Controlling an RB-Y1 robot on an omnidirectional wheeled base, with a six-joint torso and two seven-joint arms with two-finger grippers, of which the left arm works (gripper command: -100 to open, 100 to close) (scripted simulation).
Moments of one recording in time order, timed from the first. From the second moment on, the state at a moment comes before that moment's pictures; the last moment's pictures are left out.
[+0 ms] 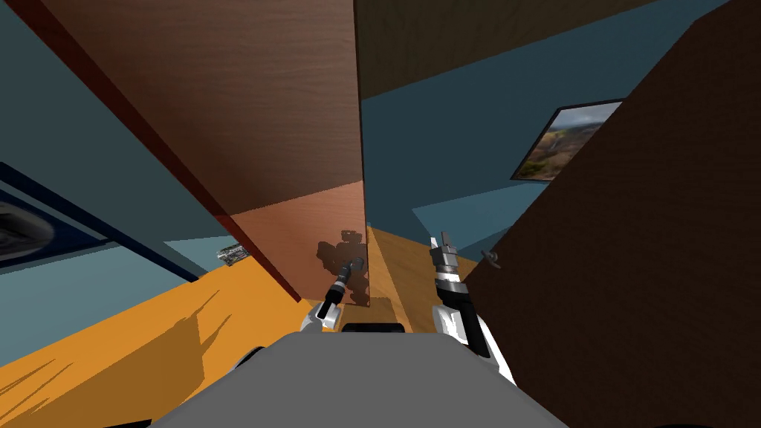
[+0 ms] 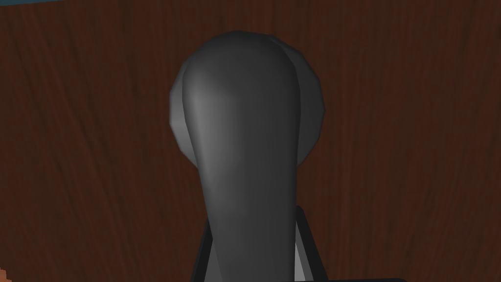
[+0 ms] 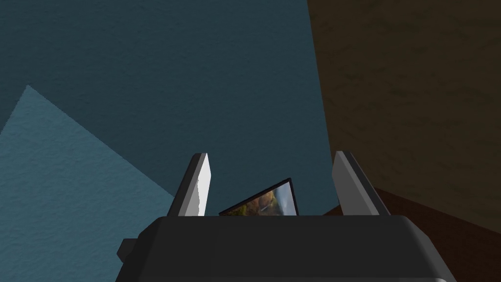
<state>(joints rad) -0.20 0.07 -0.05 -0.55 -0.05 -0.83 0.08</state>
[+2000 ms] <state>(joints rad) -0.17 0.07 0.13 -0.59 0.05 -0.80 0.01</state>
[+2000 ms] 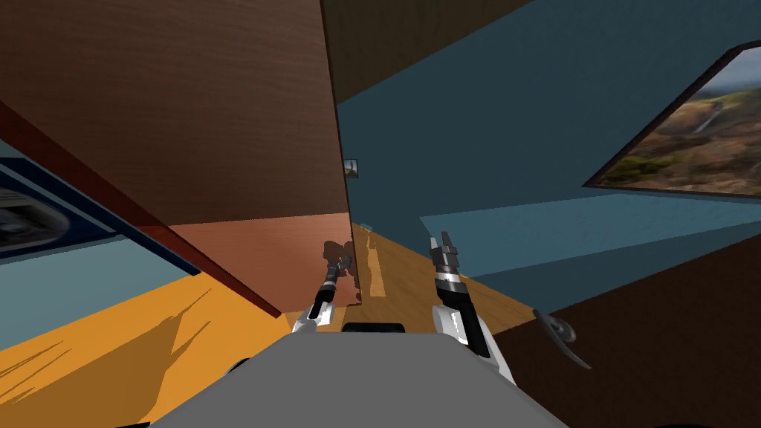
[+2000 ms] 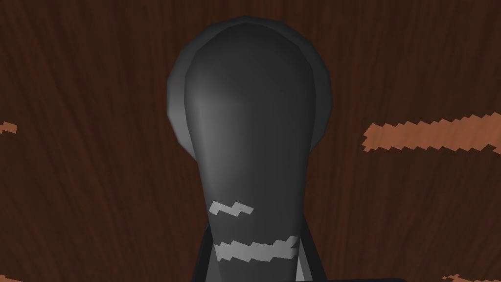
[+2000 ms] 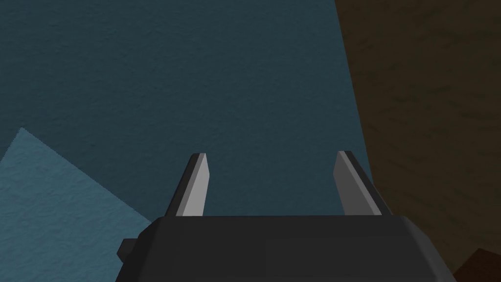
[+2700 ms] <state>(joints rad) -0.17 0.08 0.20 -0.60 0.09 -0.79 -0.02</state>
